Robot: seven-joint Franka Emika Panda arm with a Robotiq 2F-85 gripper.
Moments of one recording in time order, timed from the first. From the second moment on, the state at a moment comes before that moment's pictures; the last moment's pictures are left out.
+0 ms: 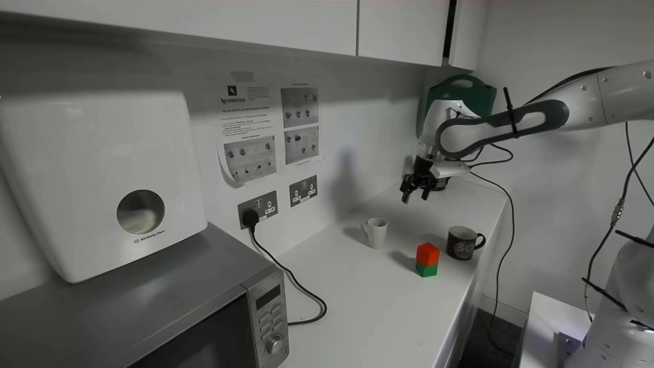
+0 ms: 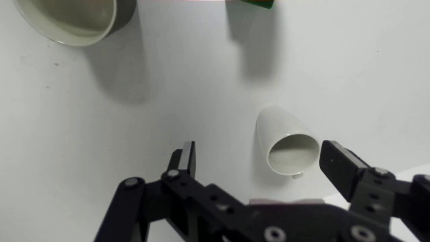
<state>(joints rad) -0.06 -0.18 -0.01 -2.14 0.02 2.16 0.30</state>
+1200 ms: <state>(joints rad) -0.03 0.18 -0.02 -1.85 0.03 2.16 0.31</state>
